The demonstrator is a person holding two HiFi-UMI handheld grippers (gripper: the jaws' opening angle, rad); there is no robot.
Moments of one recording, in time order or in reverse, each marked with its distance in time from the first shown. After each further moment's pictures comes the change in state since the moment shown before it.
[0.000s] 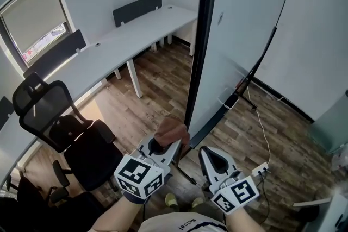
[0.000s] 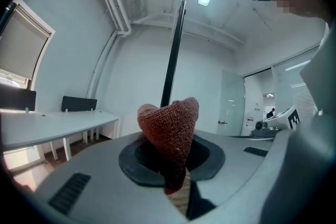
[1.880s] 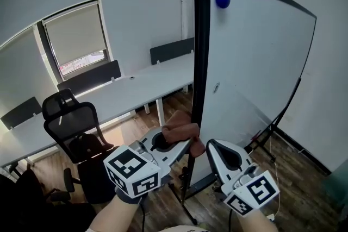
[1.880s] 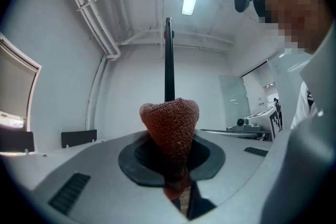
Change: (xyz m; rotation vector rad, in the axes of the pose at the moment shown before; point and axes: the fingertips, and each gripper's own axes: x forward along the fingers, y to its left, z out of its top) left arm 0.038 -0.022 0.173 0.185 -0.139 0.025; right arm 0.051 -0.018 0.179 -0.147 -0.175 0.333
